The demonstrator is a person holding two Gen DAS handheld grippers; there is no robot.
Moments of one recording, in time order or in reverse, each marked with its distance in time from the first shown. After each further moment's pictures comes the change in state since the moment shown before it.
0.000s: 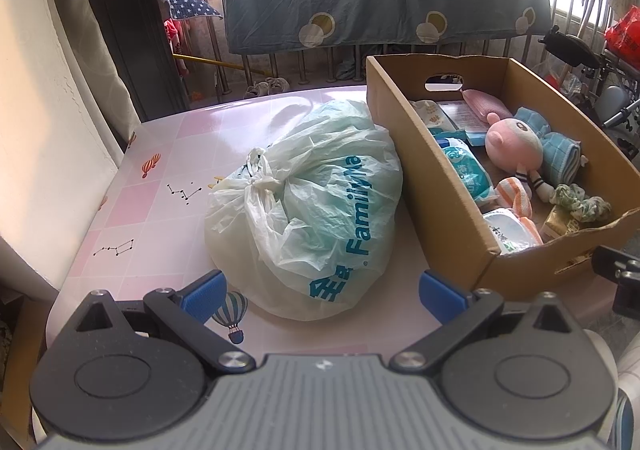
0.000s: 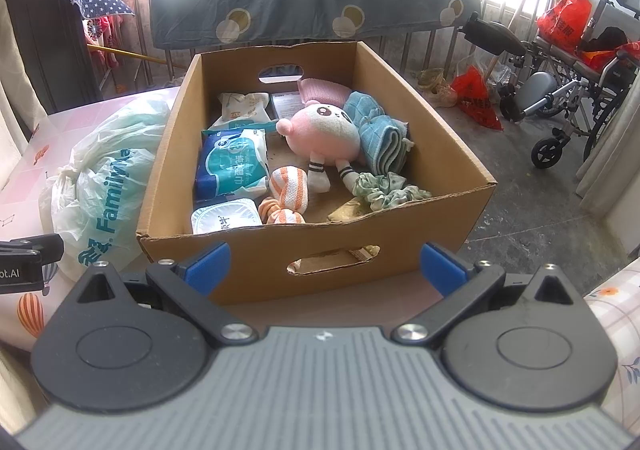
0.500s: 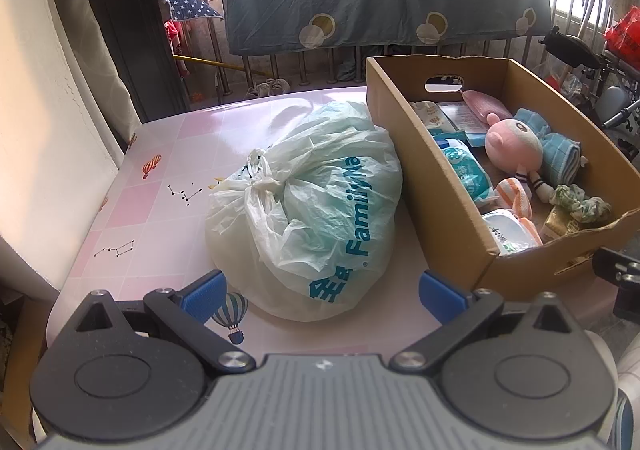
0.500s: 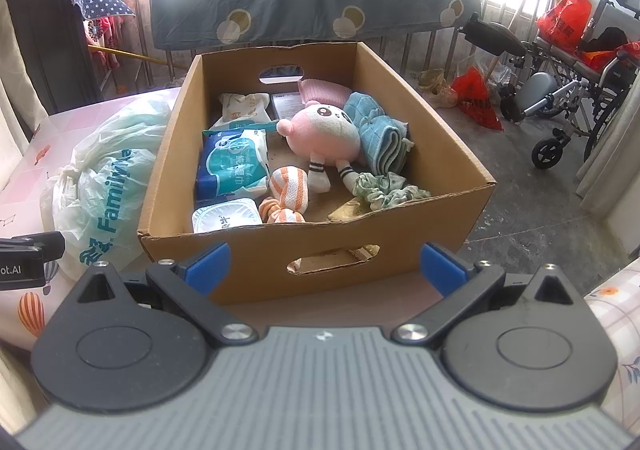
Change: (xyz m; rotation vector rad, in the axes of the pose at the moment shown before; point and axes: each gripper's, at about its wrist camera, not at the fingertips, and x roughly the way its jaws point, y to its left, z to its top) left arm 0.000 0.000 0.000 0.000 -0.002 0.001; right arm -0.001 0.000 -0.001 0.000 -0.001 0.000
